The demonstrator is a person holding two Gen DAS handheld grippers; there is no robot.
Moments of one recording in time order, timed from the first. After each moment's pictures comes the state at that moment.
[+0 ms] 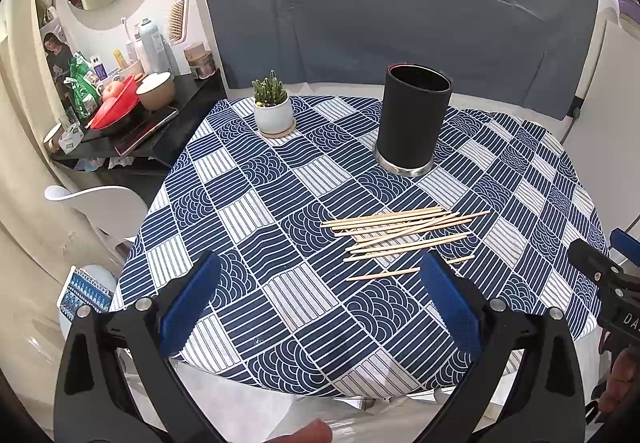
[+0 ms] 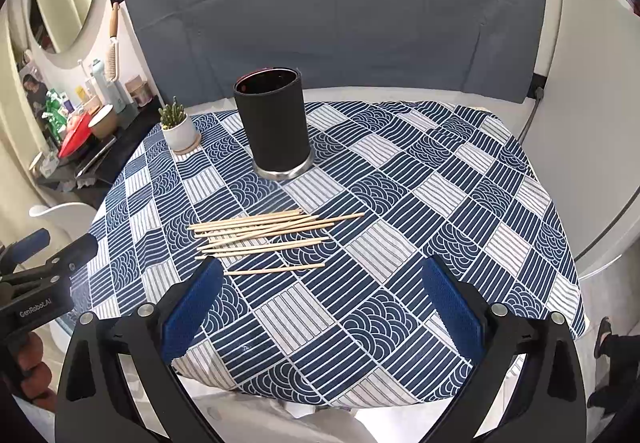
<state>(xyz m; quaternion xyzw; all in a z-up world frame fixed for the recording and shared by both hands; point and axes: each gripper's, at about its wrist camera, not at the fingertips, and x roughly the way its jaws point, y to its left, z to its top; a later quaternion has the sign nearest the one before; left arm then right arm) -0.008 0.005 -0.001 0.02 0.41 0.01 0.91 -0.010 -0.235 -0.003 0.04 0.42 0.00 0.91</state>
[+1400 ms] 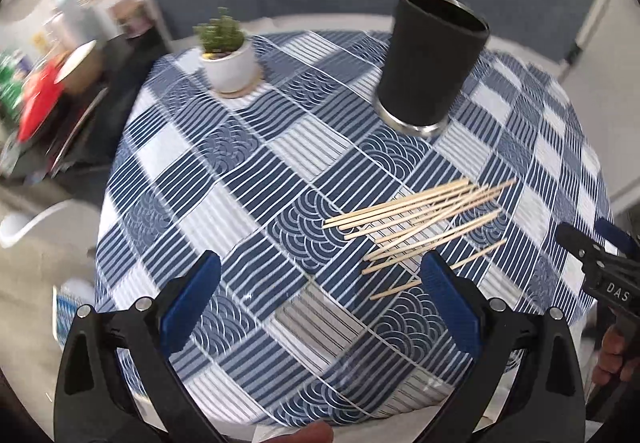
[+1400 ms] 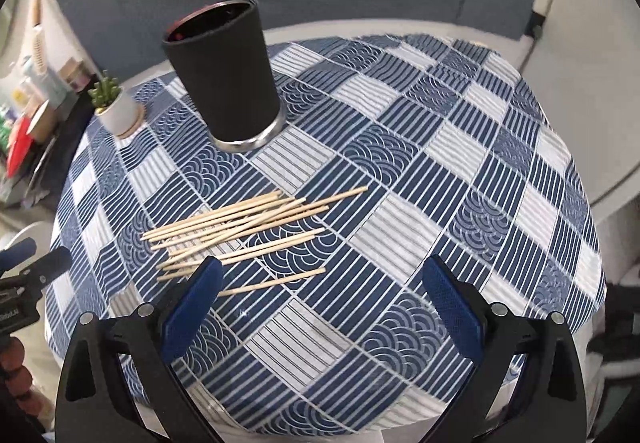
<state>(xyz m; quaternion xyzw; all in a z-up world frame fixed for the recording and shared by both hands) 0.124 0.027 -0.060 0.06 0.54 -0.08 0.83 0.086 -0.224 -0.071 0.08 0.52 -0.08 0.85</state>
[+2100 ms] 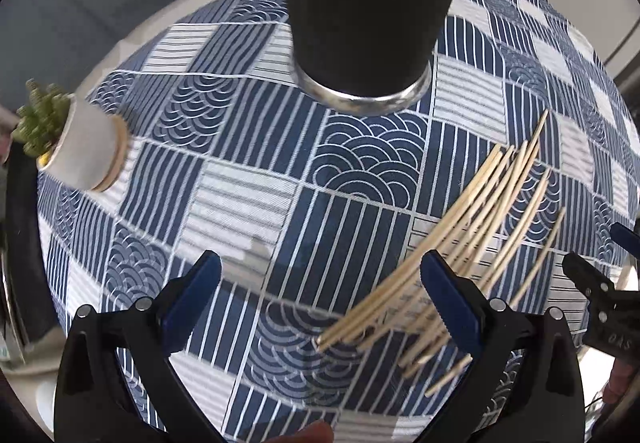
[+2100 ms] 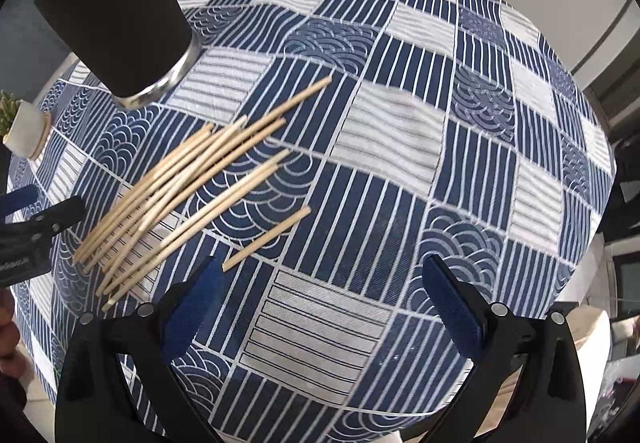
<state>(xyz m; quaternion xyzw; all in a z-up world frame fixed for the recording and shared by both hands) 0.233 -0.037 -0.160 0.23 0.57 -0.24 0.75 0.092 -0.216 -0.162 0.17 0.58 -0.22 0.77</state>
